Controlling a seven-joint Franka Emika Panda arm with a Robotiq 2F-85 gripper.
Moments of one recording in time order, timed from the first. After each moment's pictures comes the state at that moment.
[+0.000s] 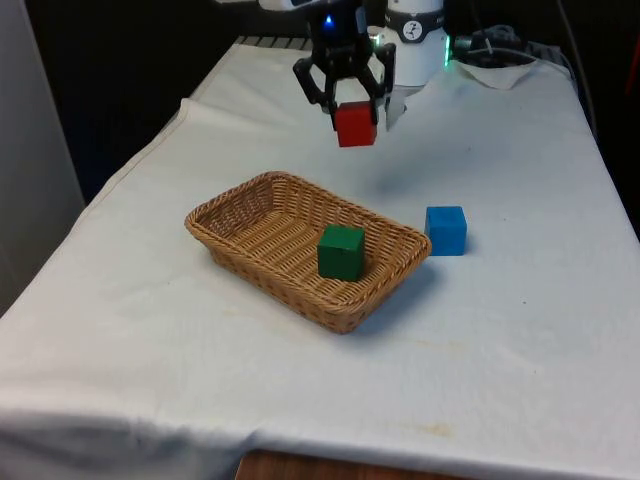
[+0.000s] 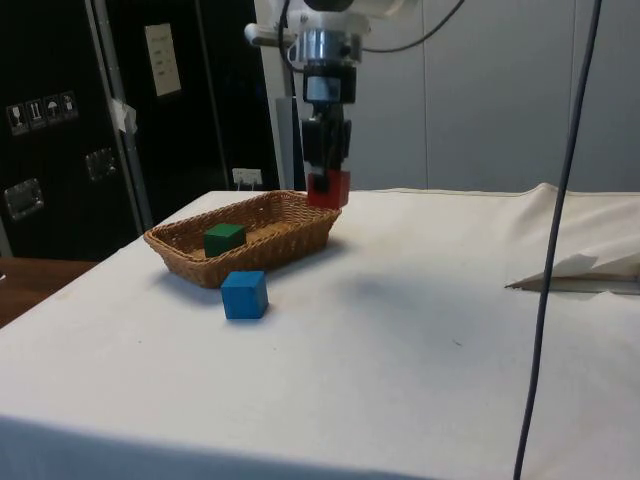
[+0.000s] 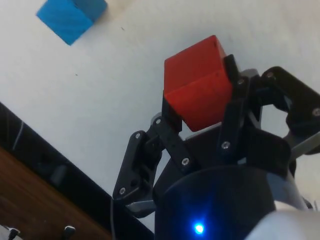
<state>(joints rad) 0.30 0.10 -0.50 -2.35 0.40 2.44 -0.48</state>
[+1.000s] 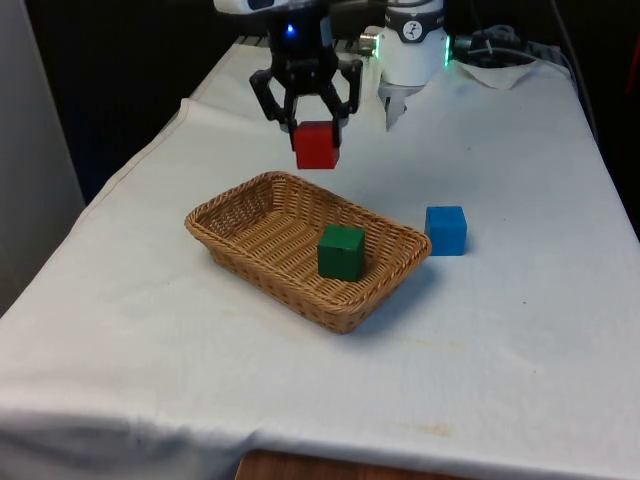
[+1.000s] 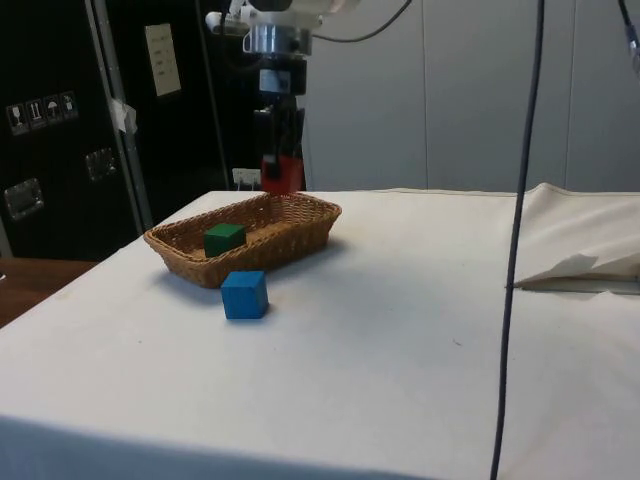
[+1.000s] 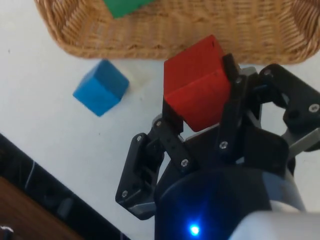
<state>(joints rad) 0.29 0.33 -0.54 -2.05 0.45 2.36 -0.53</state>
